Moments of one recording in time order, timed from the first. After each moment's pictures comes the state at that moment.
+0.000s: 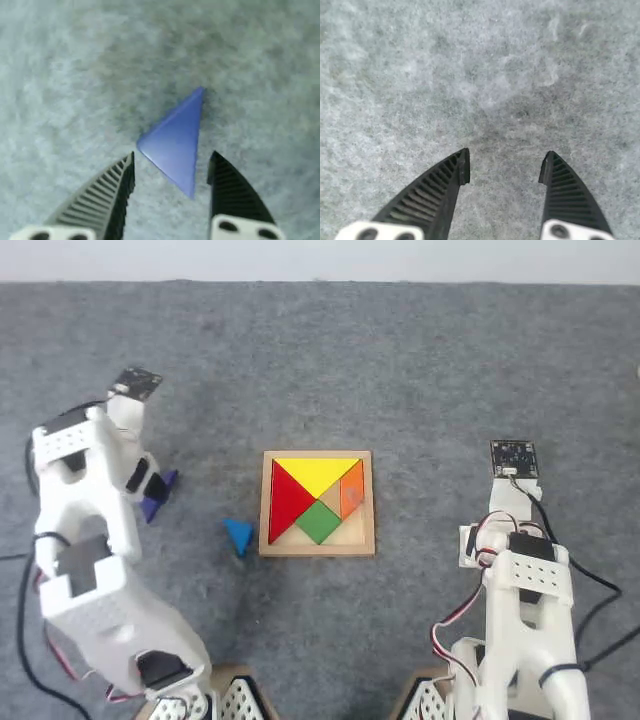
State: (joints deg) left arm -30.7 18.5 9.7 69.0 -39.9; right arm 9.2 -37.6 68.7 46.2 10.1
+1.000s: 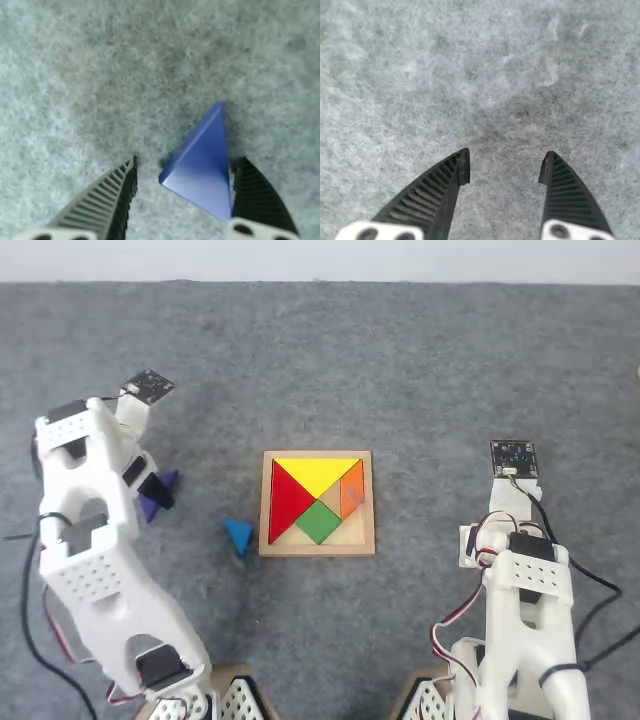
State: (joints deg) left arm -30.9 33.6 -4.6 71.3 -51.6; right arm 9.2 -37.6 68.7 46.2 10.1
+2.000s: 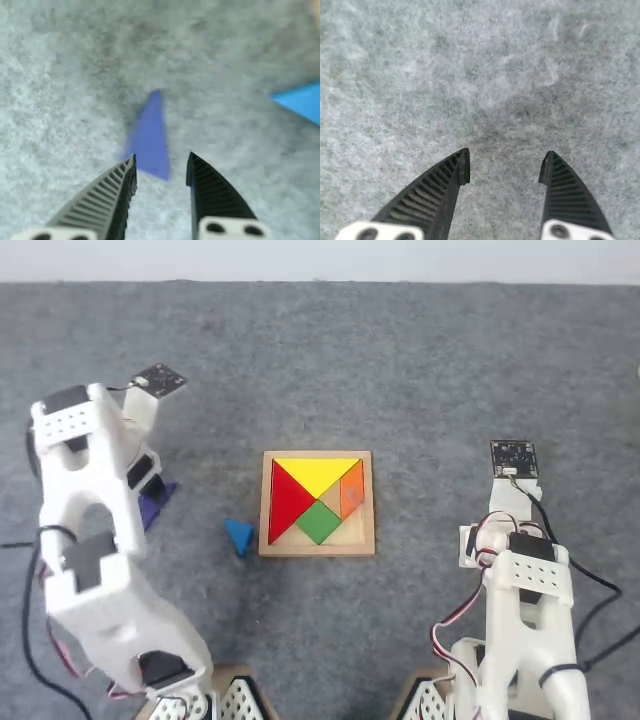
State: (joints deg) left arm -27.7 19.0 0.5 85.7 -50.3; right arm 9.2 -37.6 68.7 46.2 10.1
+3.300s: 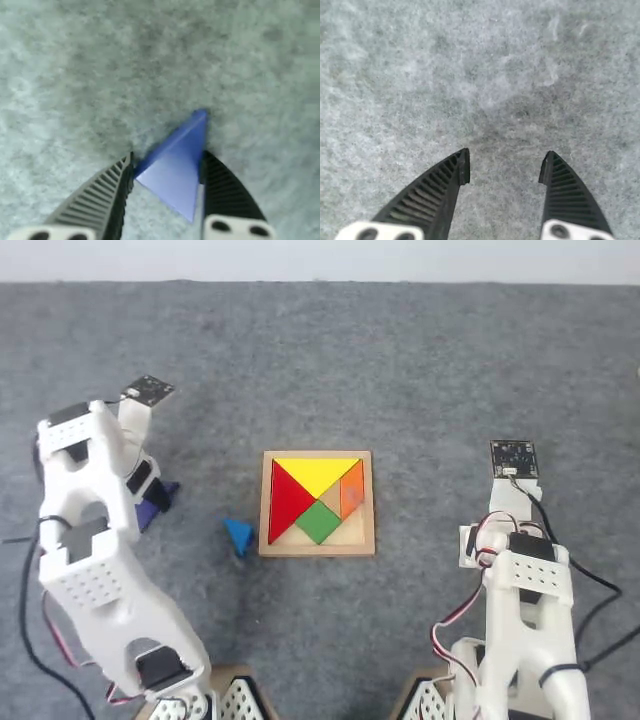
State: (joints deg) left arm -30.7 31.6 -0.8 74.9 -46.2; right arm 9.2 -37.6 68.7 46.2 10.1
